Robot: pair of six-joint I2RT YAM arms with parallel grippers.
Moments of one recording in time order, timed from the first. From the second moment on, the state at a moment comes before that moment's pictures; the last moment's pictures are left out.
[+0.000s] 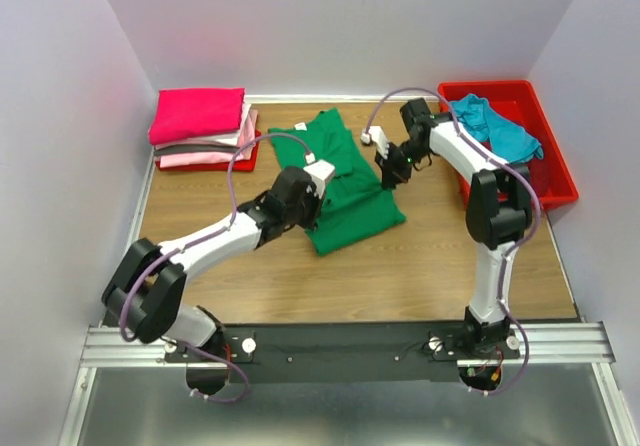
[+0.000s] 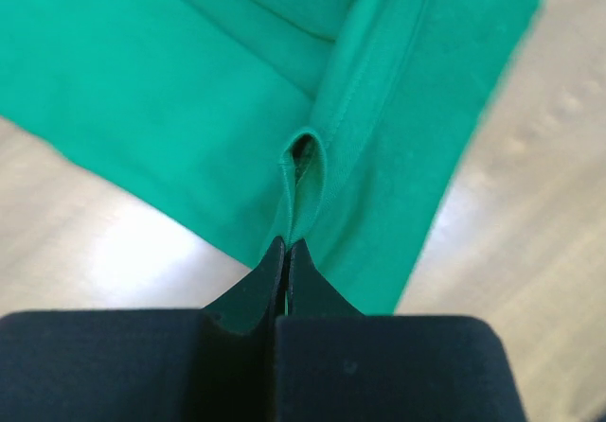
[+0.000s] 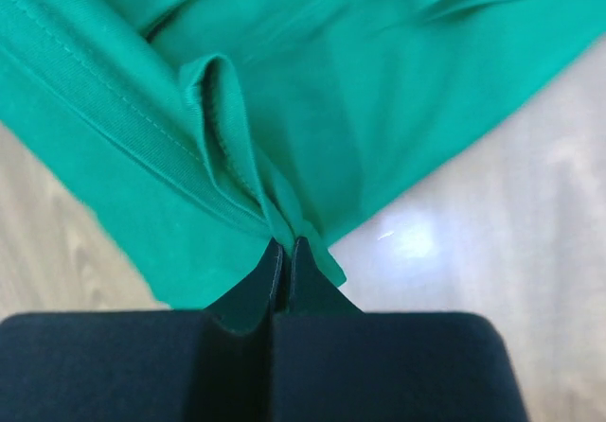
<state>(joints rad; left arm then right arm) -0.72 1.40 0.84 -0.10 0.02 -0.13 0.27 2.05 1.66 -0.95 -0.59 -0.98</state>
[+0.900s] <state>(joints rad) -0.48 1.75 1.11 -0.10 0.11 0.03 0.28 2.37 2.13 -0.90 -0.57 -0.66</state>
